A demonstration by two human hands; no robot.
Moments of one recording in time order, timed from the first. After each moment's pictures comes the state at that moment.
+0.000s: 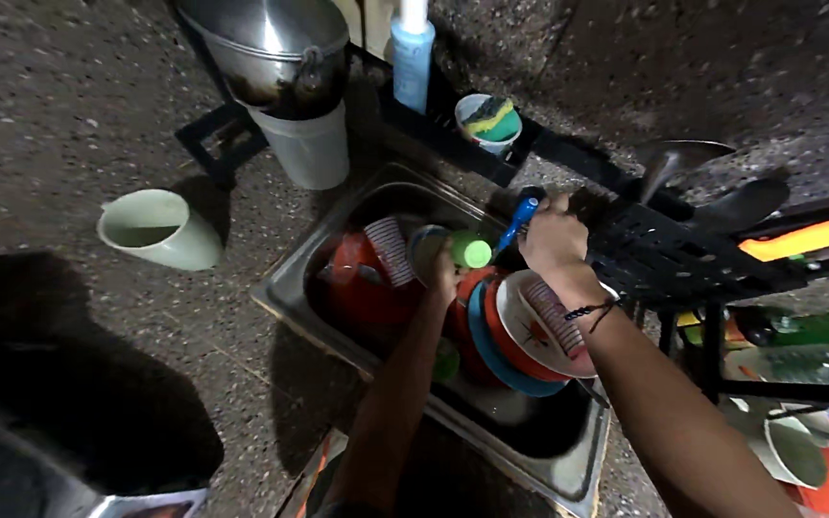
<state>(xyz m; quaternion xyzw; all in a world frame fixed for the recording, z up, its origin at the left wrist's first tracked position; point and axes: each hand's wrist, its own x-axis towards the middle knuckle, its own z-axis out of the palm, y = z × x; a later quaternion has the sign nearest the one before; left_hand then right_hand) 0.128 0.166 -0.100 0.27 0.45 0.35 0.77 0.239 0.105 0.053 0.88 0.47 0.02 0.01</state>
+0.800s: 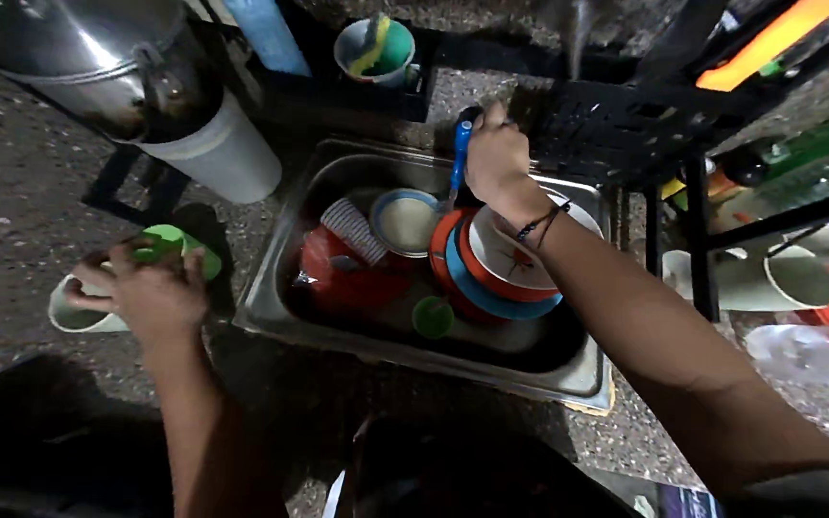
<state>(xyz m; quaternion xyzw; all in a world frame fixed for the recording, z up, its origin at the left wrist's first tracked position) -0.182 0.247 0.006 0.78 0.60 0.17 -0.02 0.246 0.127 0.049 0.91 0.42 0.01 0.01</state>
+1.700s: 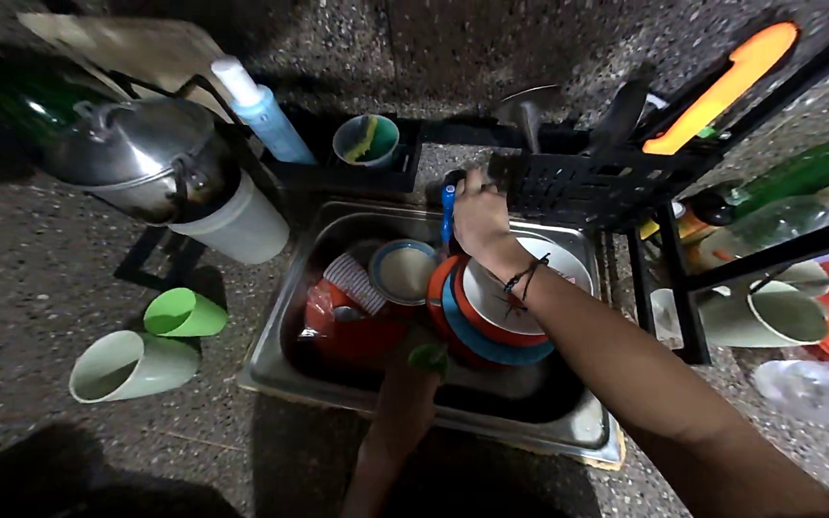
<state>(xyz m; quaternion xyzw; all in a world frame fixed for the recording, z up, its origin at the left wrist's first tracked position) 0.007 0.043 0.008 0.88 0.31 -0.27 0.23 0.250 0.126 0.045 0.90 0.44 0.01 -0.01</state>
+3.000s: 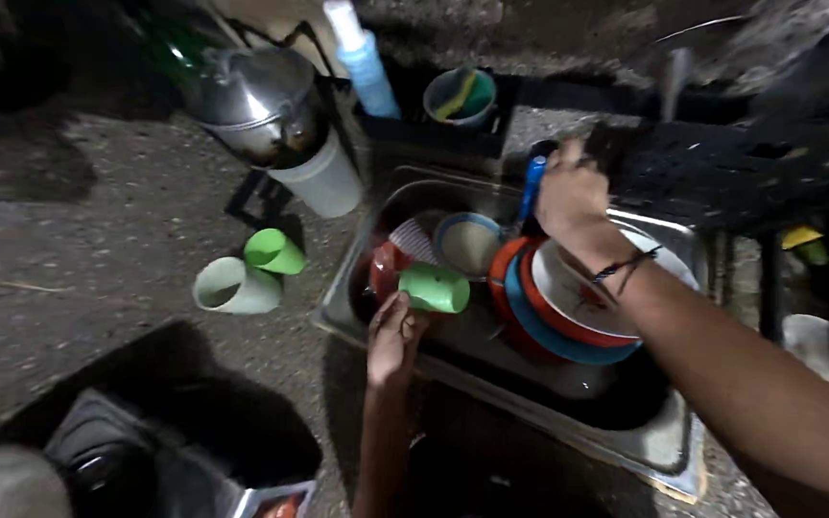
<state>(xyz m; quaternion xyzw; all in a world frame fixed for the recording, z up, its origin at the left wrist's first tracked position) -0.048 0.092 -0.013 0.35 0.41 0.46 0.71 0.245 0.124 0.046 0.90 0.45 0.00 -0.01</state>
